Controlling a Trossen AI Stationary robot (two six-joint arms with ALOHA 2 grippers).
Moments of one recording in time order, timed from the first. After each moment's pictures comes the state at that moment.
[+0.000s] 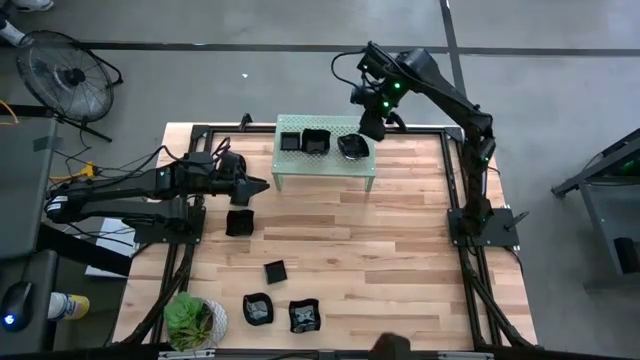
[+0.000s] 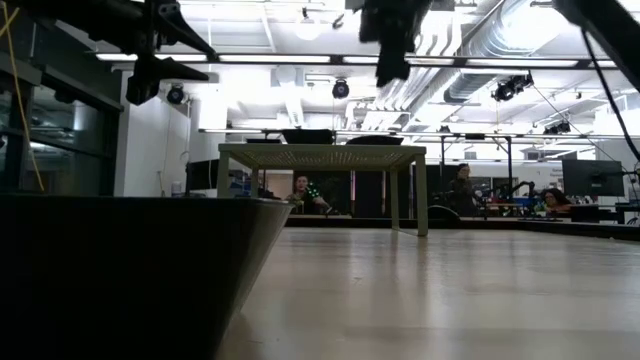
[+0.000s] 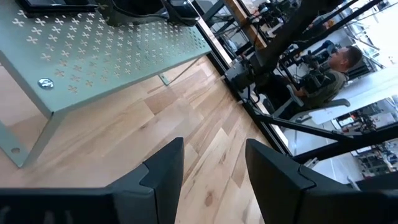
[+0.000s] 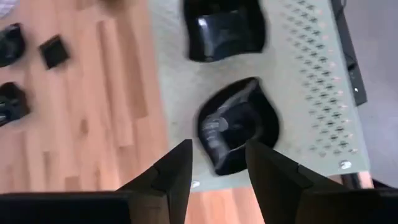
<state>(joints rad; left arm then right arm) 0.20 0.65 0.57 -0.21 0.02 -0.84 -0.66 1.99 2.33 -1.56 -0.36 -0.34</state>
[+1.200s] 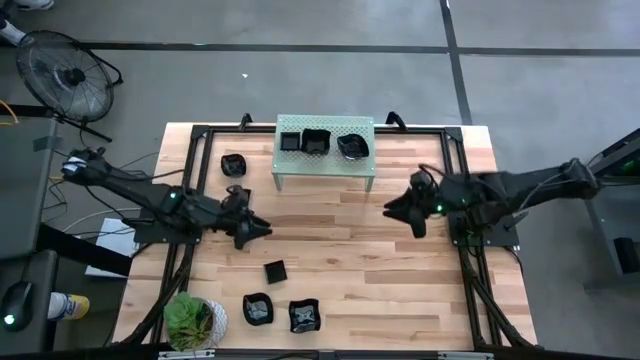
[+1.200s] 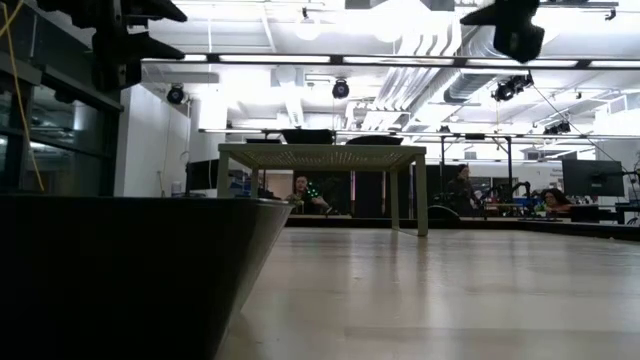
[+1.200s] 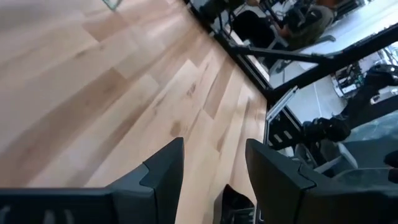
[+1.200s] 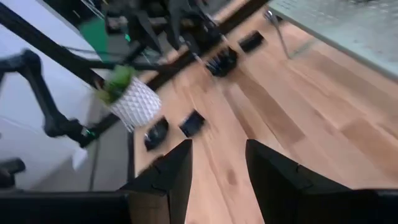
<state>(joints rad) -0.34 0.78 0.57 -0.17 -0.28 -0.97 0.15 0.83 0.79 -0.37 0.12 0.74</state>
